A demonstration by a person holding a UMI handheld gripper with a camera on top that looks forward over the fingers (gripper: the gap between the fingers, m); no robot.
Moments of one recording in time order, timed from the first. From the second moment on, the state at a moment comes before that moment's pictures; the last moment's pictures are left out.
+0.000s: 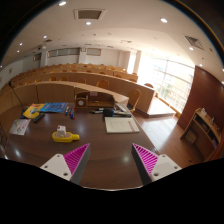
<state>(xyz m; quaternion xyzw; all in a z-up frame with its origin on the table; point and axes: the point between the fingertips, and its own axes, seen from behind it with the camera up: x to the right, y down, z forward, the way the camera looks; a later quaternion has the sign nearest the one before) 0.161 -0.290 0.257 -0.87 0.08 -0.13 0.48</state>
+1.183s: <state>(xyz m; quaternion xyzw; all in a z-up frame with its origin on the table) -0.053 0.012 0.051 -0.84 0.04 -0.04 0.55</state>
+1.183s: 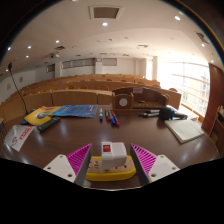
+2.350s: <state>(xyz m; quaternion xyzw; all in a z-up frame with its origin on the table) 0.092 0.014 0.135 -0.79 0.06 -0.07 0.61</state>
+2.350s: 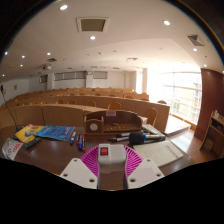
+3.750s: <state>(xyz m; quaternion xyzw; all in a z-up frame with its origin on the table) 0.052 -0.319 0.173 -0.83 0.04 -0.10 0.55</state>
